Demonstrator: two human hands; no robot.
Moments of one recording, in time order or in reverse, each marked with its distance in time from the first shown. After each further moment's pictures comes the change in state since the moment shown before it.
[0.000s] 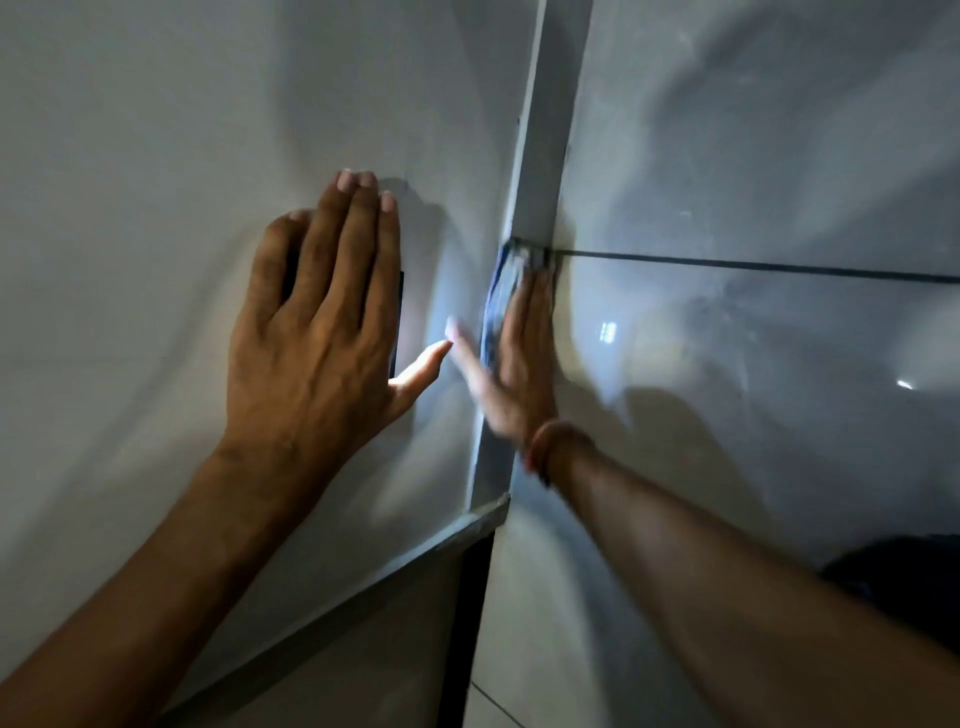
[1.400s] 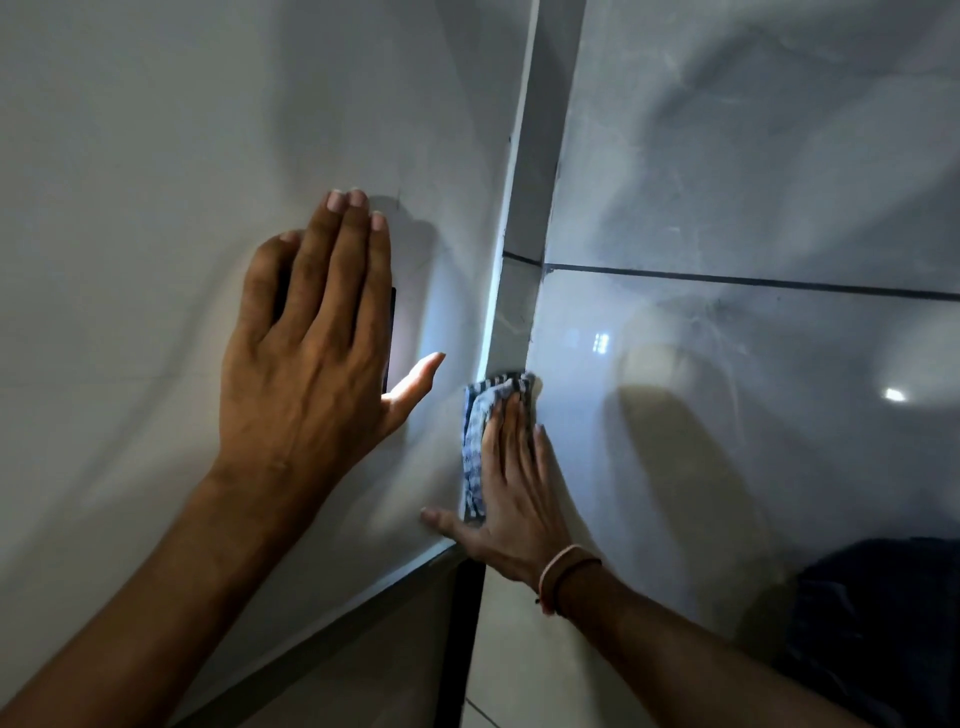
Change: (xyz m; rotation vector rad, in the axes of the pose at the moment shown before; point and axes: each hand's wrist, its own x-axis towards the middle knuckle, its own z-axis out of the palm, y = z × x) left_hand 0.000 0.003 0.000 0.011 0.010 -0.007; right_hand -0.094 0.056 0.012 -0.476 -0.401 -0.092
